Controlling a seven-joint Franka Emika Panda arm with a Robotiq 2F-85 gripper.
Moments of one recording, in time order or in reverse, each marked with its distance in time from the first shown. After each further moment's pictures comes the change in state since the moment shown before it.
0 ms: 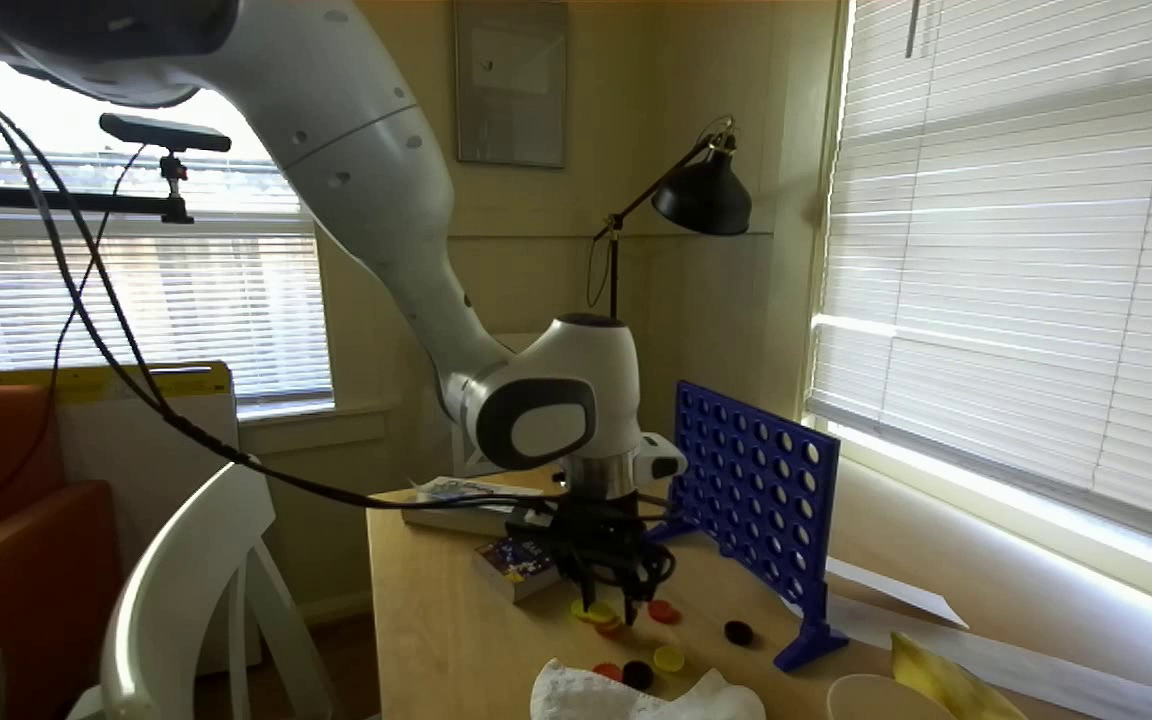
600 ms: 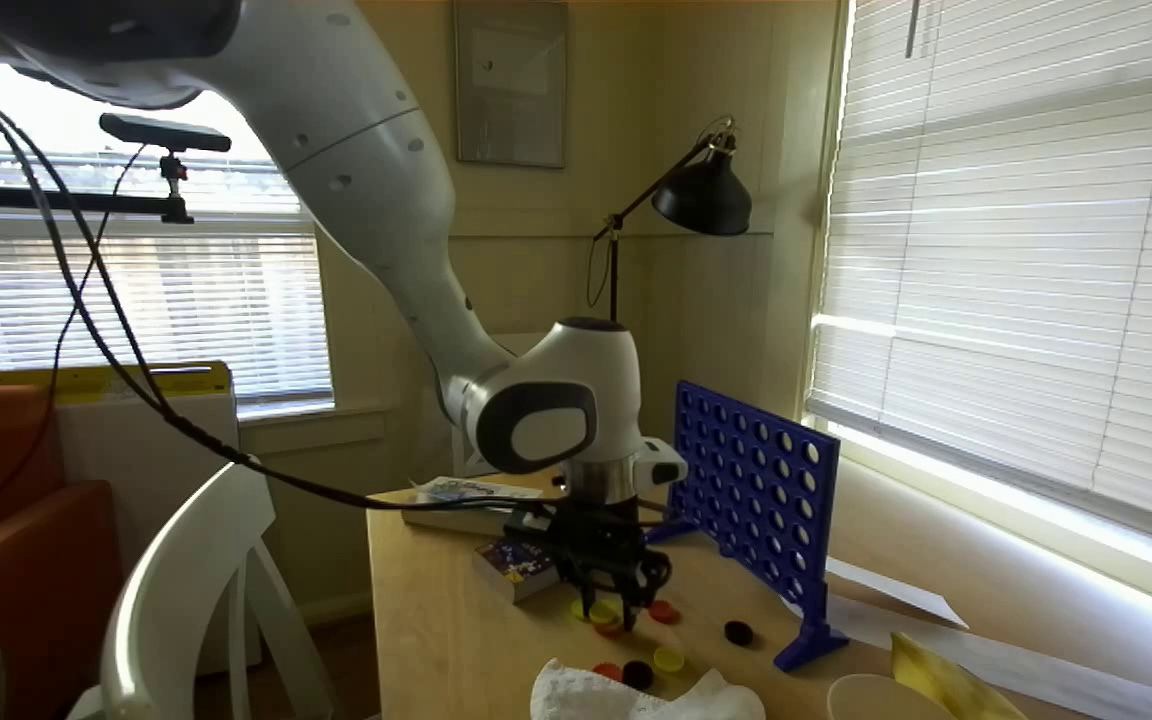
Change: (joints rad) arm -0.002 0.005 -0.003 0.000 0.000 -0.004 0.024
